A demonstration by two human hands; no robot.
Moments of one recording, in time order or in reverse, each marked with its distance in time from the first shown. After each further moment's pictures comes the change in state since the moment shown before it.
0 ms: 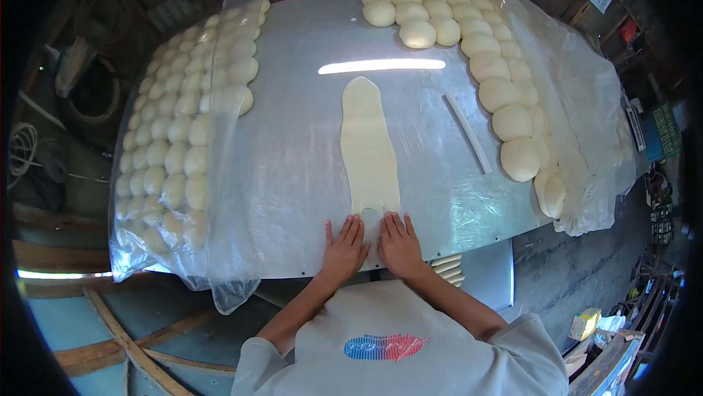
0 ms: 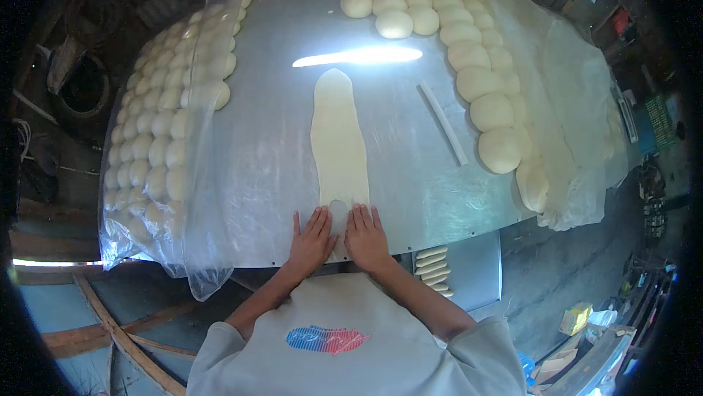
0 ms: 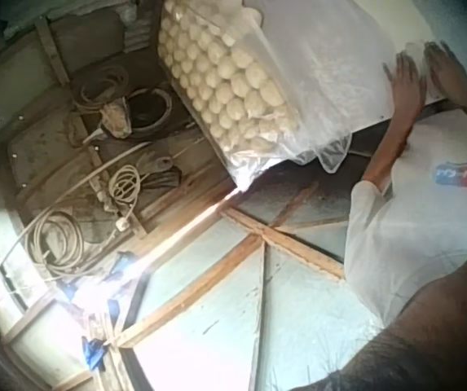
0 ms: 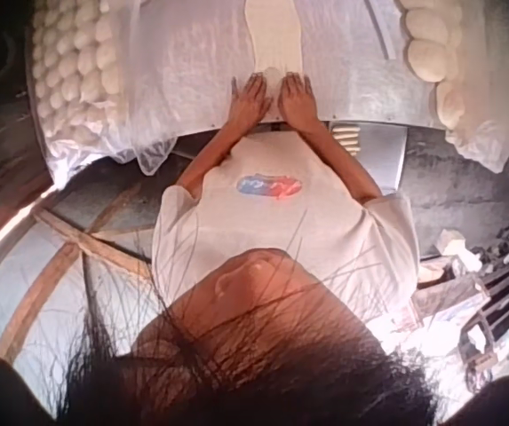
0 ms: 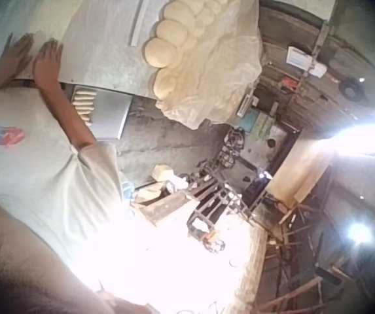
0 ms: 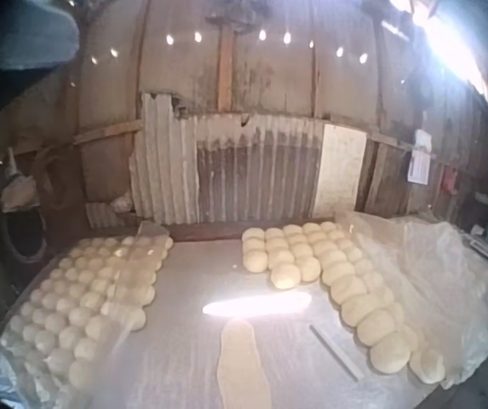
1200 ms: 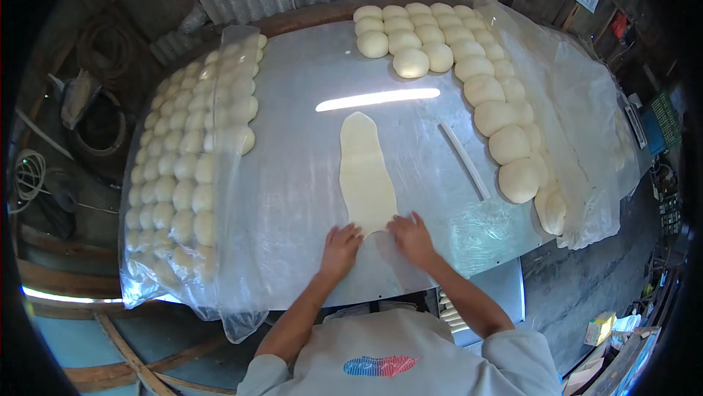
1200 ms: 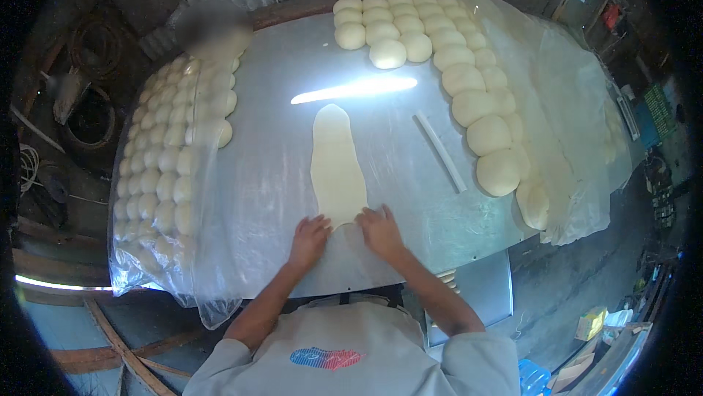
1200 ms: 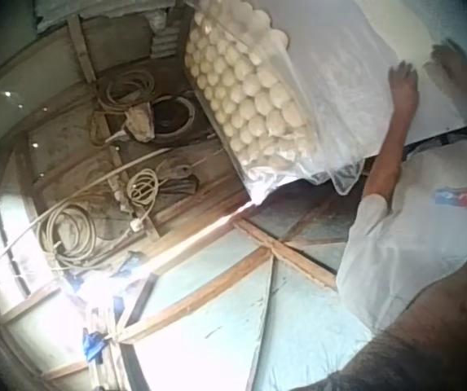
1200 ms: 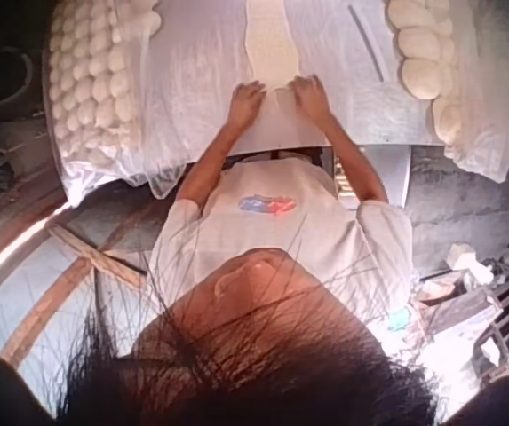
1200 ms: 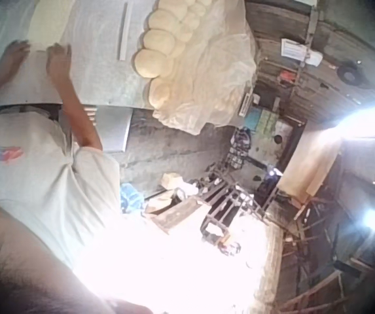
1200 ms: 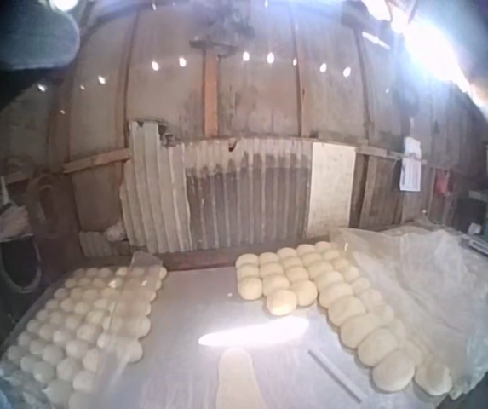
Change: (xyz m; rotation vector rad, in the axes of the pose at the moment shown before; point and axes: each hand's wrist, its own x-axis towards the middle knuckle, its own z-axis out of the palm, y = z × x) left_hand 0.062 -0.055 0.014 -0.186 0.111 0.047; right_hand 0.058 0.073 0.009 0.207 -0.115 0.063
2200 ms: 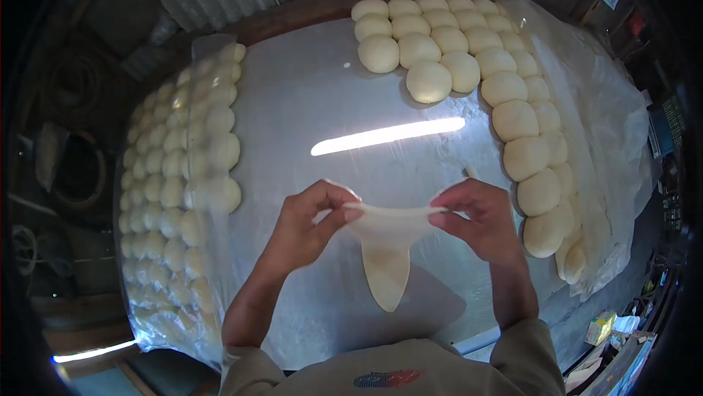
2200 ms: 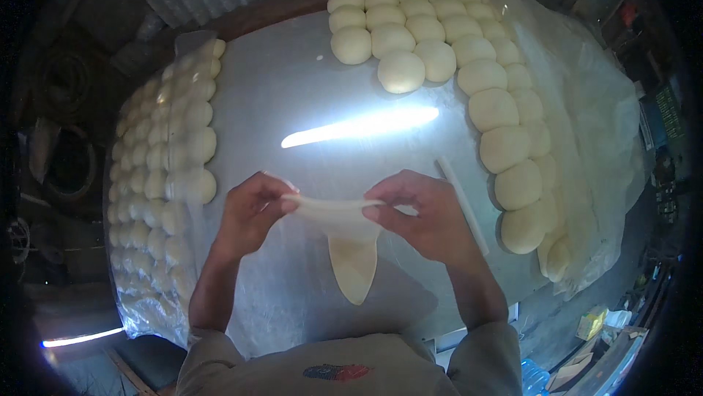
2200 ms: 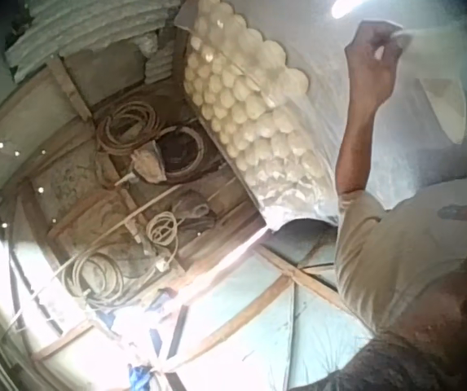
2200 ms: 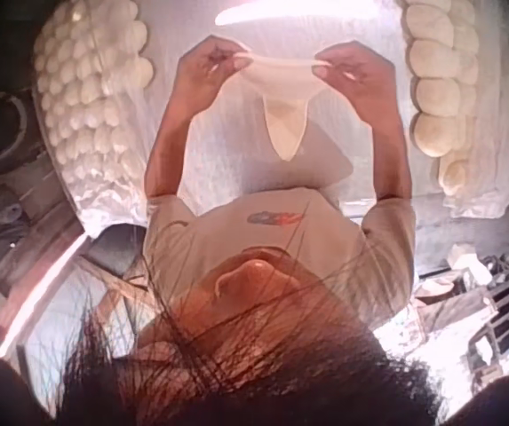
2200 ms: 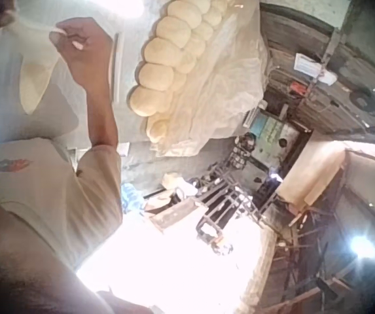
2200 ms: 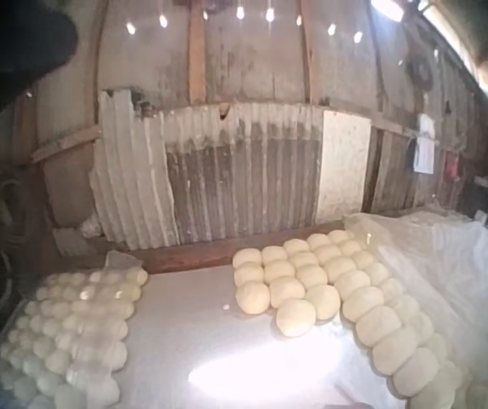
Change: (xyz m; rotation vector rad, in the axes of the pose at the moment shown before) left_hand 0.261 -0.019 -0.200 -0.939 -0.073 -0.225; right_hand 0.187 0.017 -0.231 1.140 0.167 0.162
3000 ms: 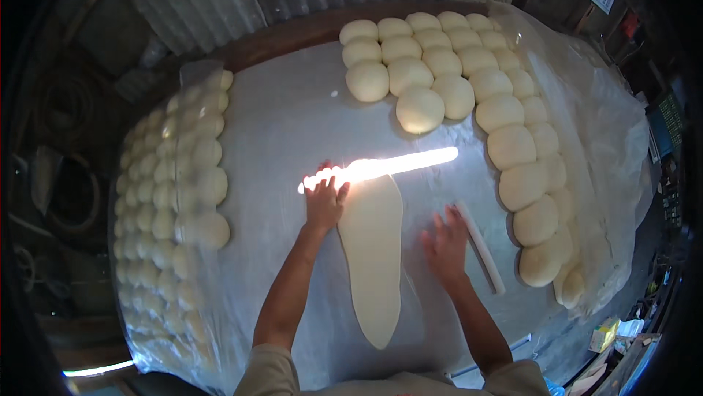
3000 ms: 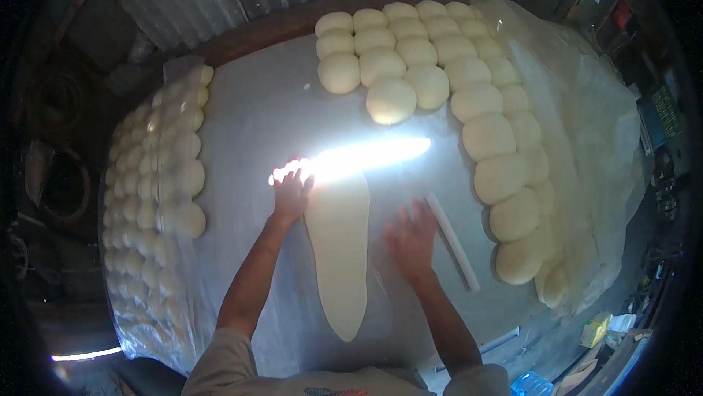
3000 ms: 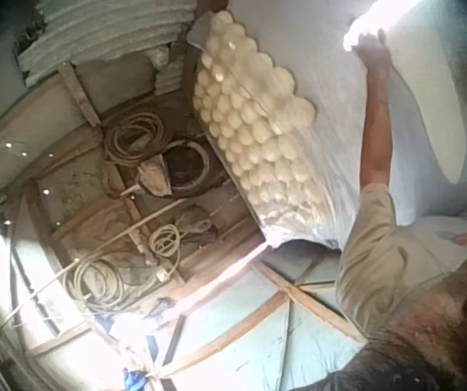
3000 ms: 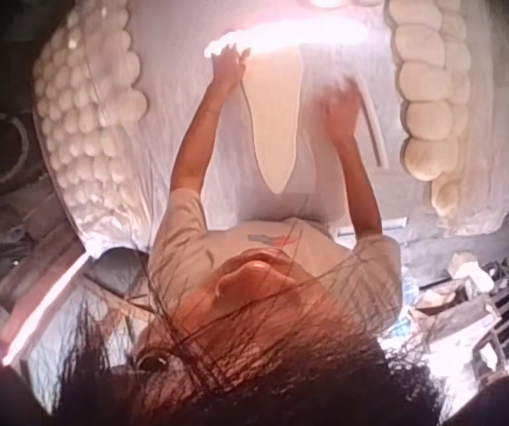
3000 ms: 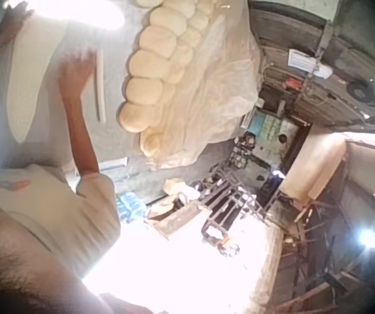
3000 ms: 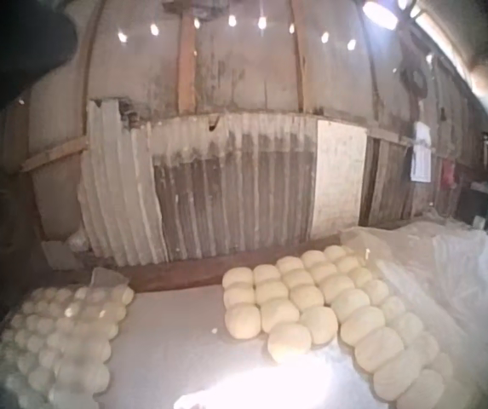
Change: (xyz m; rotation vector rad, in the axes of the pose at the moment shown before) left_hand 0.132 -0.224 0.012 0.983 0.076 -0.099; right_hand -0.003 0.216 -0.026 -1.198 0.375 -0.185
